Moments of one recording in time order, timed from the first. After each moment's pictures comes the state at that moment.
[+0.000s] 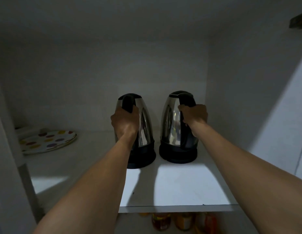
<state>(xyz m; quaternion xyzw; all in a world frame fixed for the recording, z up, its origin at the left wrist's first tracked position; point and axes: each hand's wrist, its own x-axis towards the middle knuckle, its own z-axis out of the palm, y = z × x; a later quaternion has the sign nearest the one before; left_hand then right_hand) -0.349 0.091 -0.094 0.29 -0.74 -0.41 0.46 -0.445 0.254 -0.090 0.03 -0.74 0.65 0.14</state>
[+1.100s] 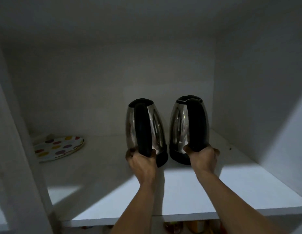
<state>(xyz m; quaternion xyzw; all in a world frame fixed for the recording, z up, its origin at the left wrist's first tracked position) -0.340 0.089 -0.211 0.28 -0.70 -0.49 0.44 -0.404 0.229 -0.207 -0.06 -0.77 0.60 0.20</state>
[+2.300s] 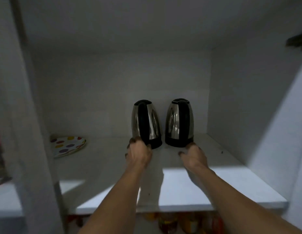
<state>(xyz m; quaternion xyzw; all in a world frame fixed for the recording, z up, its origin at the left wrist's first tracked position) -0.310 0.085 -0.157 0.24 -0.88 -0.30 0.28 -0.375 0.241 -0.181 0.06 -0.90 0.43 0.09</state>
